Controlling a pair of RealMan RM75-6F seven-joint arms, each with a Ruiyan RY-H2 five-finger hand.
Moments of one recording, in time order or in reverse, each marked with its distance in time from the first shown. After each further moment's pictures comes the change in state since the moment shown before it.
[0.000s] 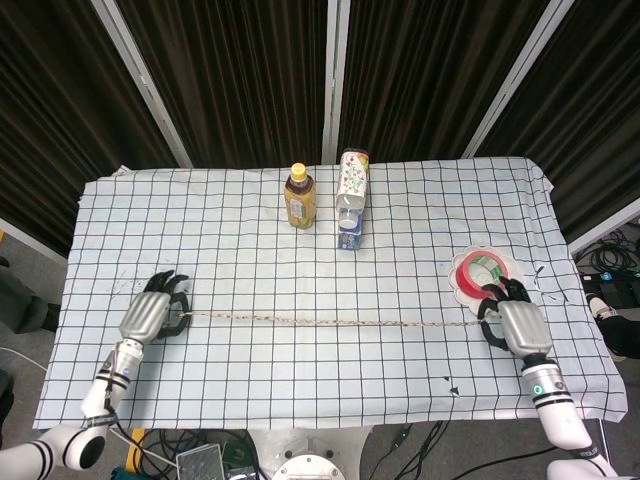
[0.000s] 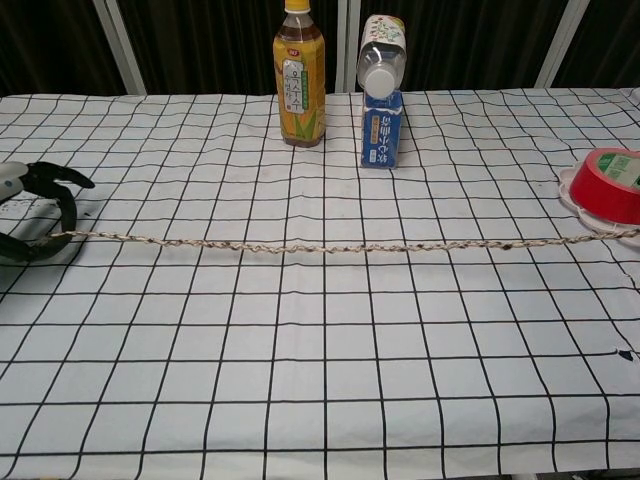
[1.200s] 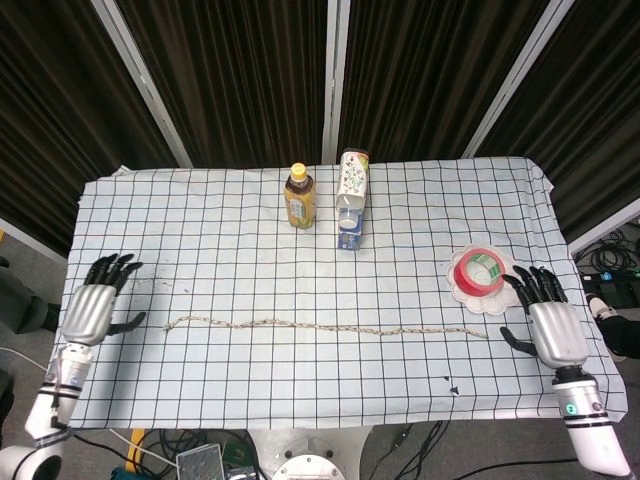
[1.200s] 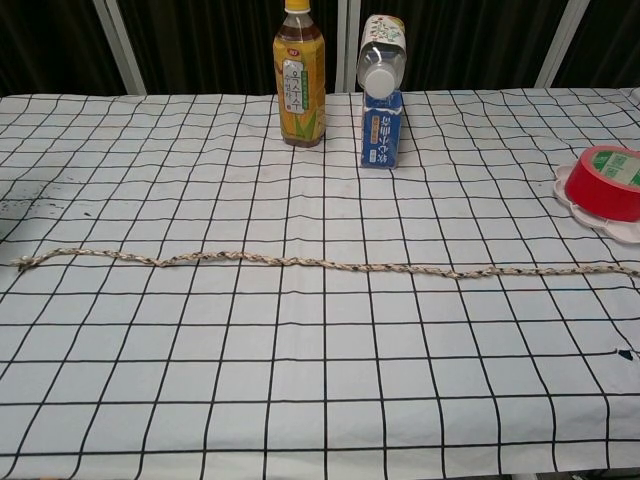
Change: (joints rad) left arm 0.136 0.261 -0.041 -0.227 0.027 0.219 0.060; right arm -0.110 0.179 0.004 -0.149 -0.162 0.233 0.024
